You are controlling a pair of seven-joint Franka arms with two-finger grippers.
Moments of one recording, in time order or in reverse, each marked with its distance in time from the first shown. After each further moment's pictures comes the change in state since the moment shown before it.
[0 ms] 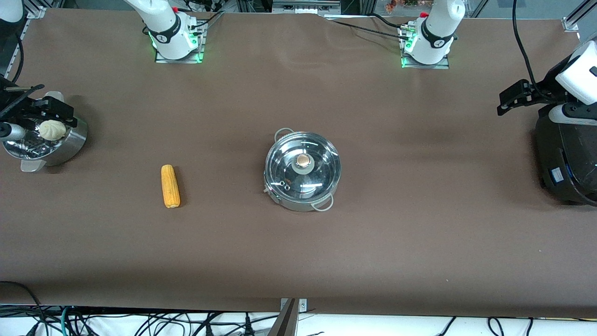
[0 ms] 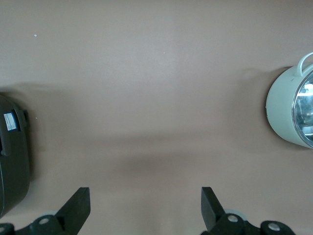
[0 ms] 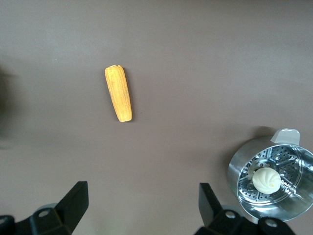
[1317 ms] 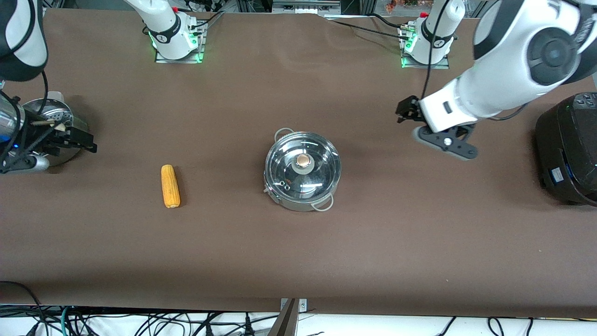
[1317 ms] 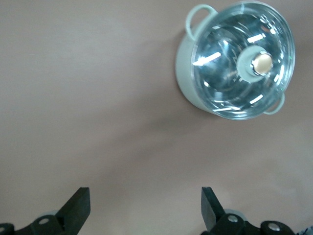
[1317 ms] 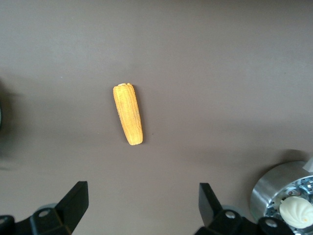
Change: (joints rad) left arm -0.158 0.261 -0.174 0.142 -0.132 -0.006 0.000; right arm 0.001 0.135 0.000 0.000 0.076 0.124 0.000
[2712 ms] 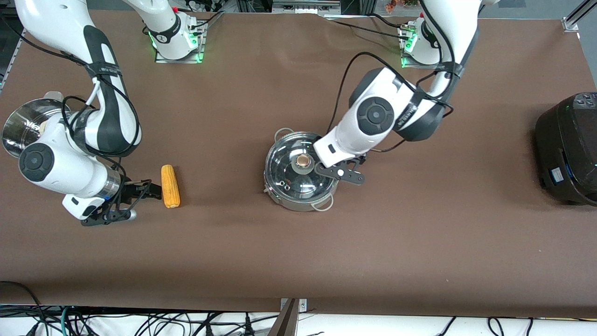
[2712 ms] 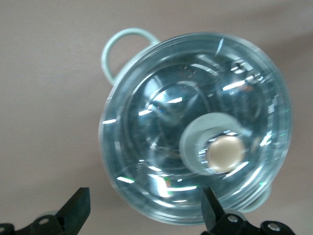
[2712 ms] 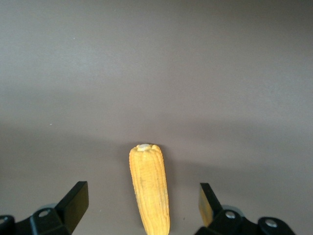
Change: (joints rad) left arm -0.243 0.302 -0.021 0.031 0.044 0.421 -0.388; right arm 0.104 0.302 0.003 -0.048 0.079 0.421 0.001
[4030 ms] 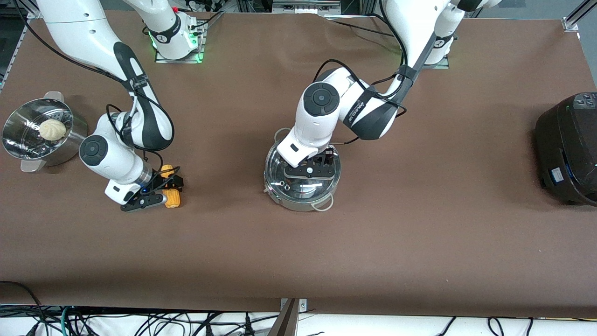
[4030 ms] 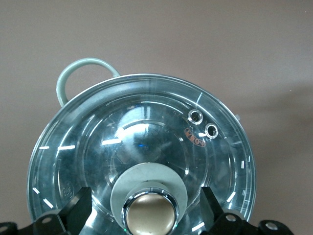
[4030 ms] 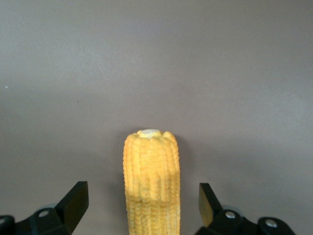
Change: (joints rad) left arm -0.144 0.143 0.050 0.144 0.130 0.107 -0.319; right arm 0.004 -0.001 0.047 -0.335 0.001 0.392 -0.102
